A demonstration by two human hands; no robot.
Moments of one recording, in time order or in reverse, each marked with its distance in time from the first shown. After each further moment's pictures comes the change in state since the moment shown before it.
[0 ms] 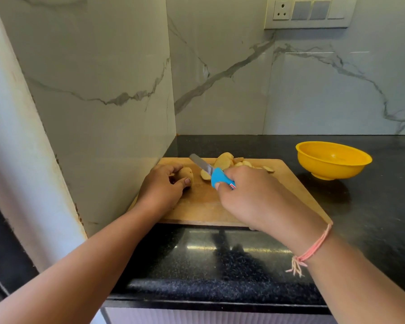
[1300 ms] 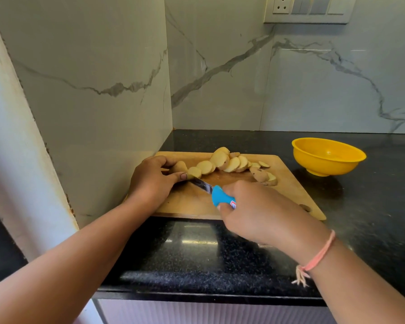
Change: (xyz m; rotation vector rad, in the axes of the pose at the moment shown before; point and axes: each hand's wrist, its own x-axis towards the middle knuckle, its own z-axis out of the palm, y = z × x) left_hand 0.001 0.000 -0.002 -0.021 0.043 -0.016; right_hand -0.016 0.010 0.006 -0.109 -0.158 -0.001
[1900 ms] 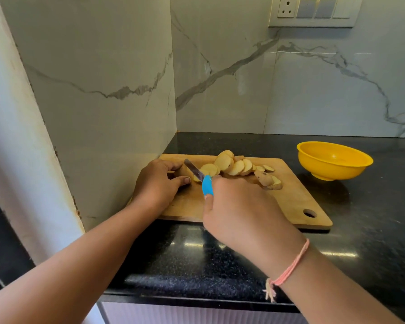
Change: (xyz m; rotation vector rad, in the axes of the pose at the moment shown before) left_hand -0.005 0.004 -0.003 0.057 0.013 0.045; right_hand -0.002 -0.032 0.001 -0.095 0.195 -0.094
